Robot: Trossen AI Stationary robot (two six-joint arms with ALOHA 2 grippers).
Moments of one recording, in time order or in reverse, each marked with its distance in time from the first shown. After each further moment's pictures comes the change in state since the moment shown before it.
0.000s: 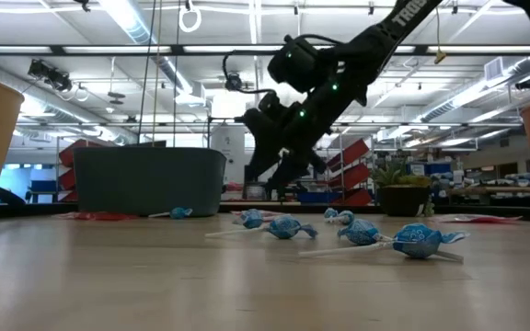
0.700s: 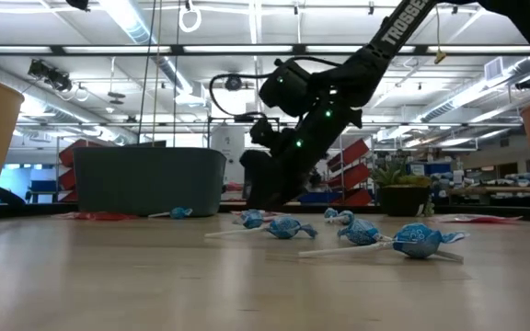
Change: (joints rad) left arm 0.000 0.008 -0.001 -0.053 0.000 -0.061; right arm 0.026 0.113 0.001 0.055 0.100 -0.202
